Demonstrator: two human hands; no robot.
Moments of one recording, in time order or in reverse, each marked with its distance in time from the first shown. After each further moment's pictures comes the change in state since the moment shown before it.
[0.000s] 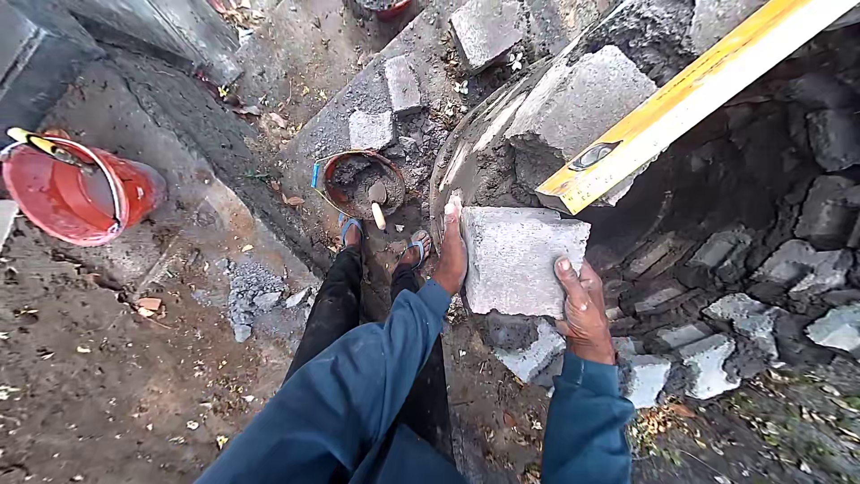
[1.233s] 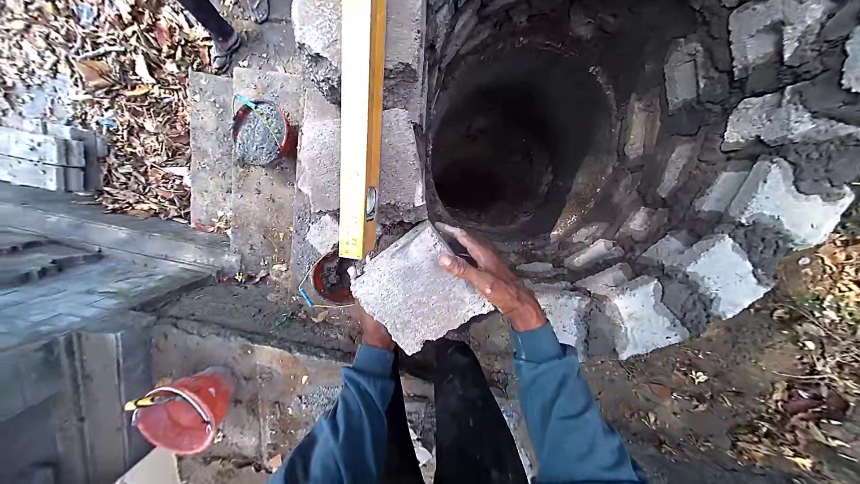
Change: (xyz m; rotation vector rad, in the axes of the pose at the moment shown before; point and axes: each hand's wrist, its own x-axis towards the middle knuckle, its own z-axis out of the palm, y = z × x) left_hand -0.024 0.030 0.039 0.203 0.295 -0.067; right_hand 0.017 0.010 -0.019 0.079 -0.109 -0.022
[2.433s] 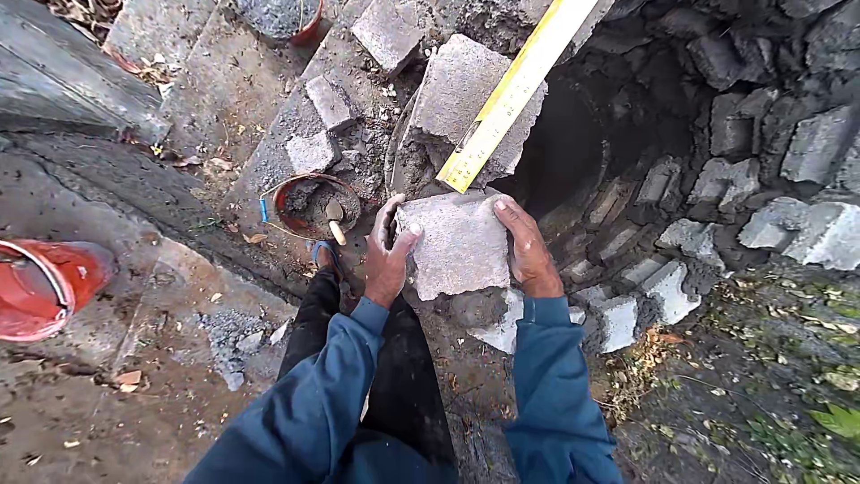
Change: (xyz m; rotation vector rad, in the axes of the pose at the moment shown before) left_hand 0.032 -0.019 -0.033 -0.035 -0.313 0.505; right_hand -0.005 -0.044 0.009 -0.129 0.054 0.114
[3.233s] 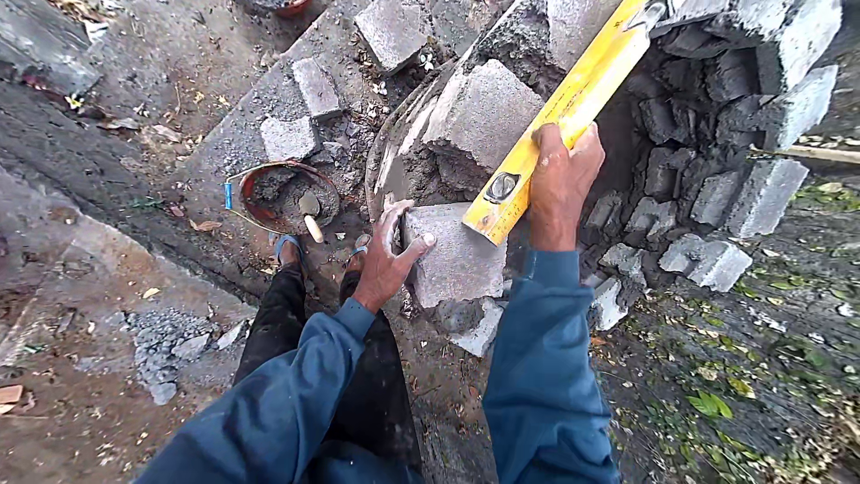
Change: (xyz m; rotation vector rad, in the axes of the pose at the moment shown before) left_hand 0.011 0.007 -0.023 0.143 -0.149 -0.060; right_hand 0.085 -0.122 0.045 -0.430 0.681 -0.266
